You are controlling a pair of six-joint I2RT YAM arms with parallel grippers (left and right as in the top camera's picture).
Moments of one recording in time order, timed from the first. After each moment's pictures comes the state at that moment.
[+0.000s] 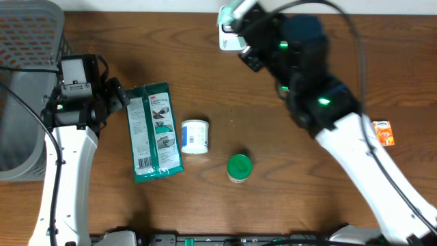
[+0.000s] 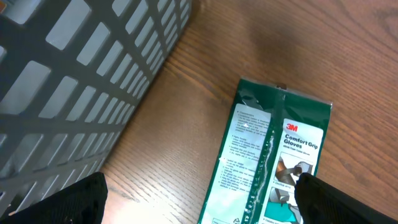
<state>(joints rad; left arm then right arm) 0.10 1.36 1.23 -0.87 -0.22 -0.36 0.56 1.56 1.54 -0.22 0.13 -0.53</state>
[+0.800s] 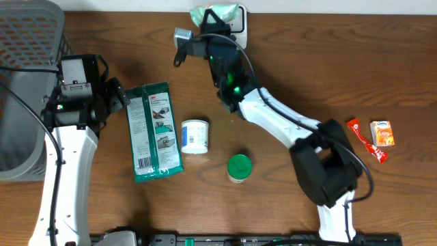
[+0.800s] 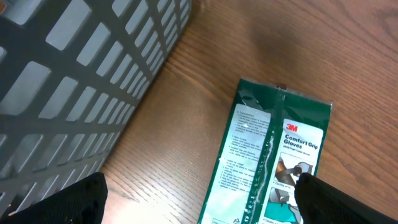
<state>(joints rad) 0.10 1.36 1.23 -0.87 -0.22 -0.36 0.64 2.12 1.54 0.52 0.43 -1.49</state>
